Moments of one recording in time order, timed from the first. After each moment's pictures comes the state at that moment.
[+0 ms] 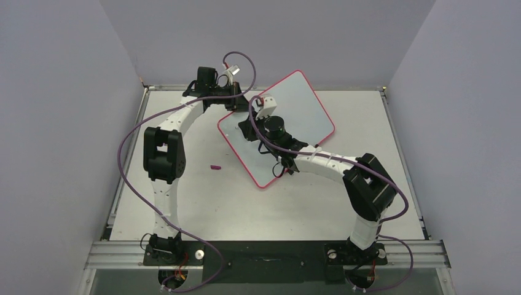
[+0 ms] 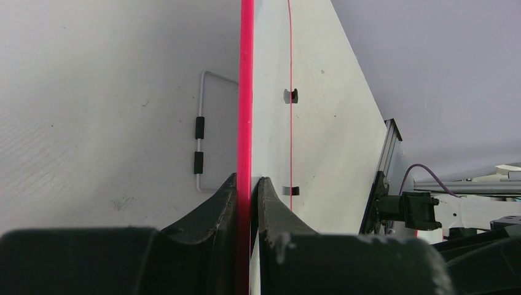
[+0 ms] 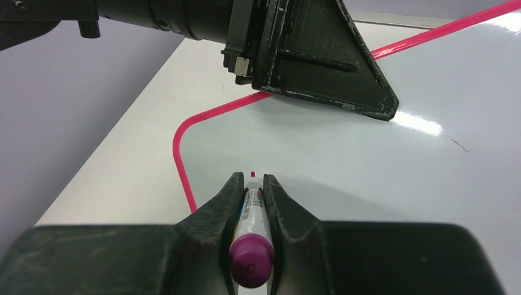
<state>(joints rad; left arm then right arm) -0.24 2.20 1.91 -0.36 0.94 -0.33 0.78 1.78 1.18 0.44 0.10 0.38</state>
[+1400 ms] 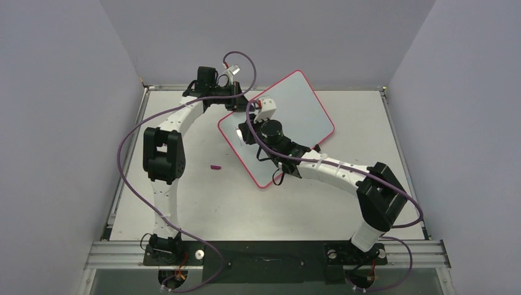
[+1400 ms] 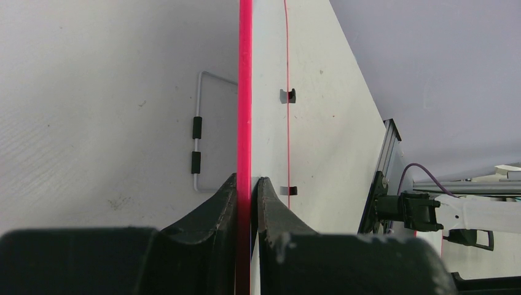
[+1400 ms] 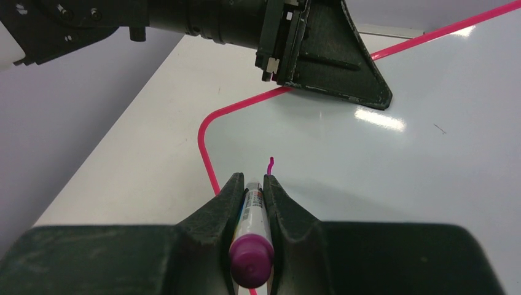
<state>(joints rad) -0.24 2.19 1.90 -0.35 0.94 -0.33 0.86 1.67 1.17 0.33 0.26 0.35</state>
